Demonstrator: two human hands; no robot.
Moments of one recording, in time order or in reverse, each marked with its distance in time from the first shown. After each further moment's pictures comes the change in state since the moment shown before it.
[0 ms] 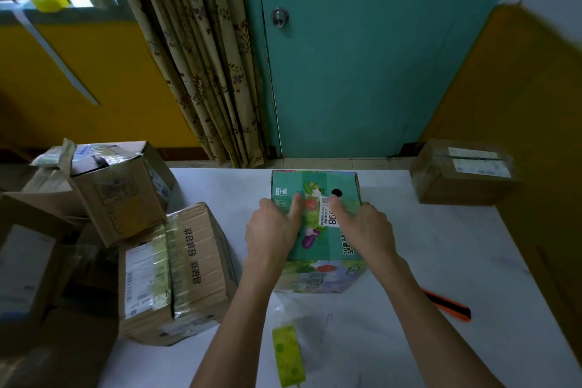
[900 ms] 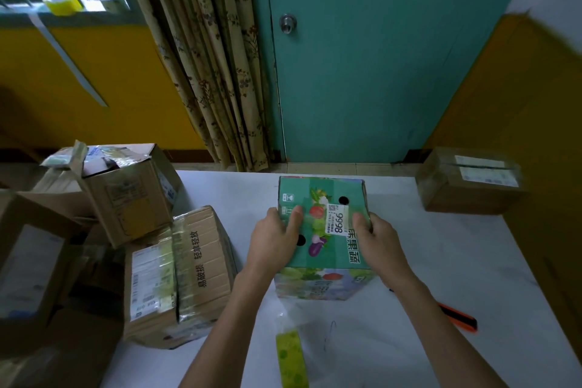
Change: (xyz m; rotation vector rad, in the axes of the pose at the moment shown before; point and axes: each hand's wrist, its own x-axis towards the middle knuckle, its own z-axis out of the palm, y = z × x) left_hand 0.004 -0.026 -0.002 -0.184 -0.098 0.159; right_hand -0.008 0.021 0.000 0.380 -0.062 -0.116
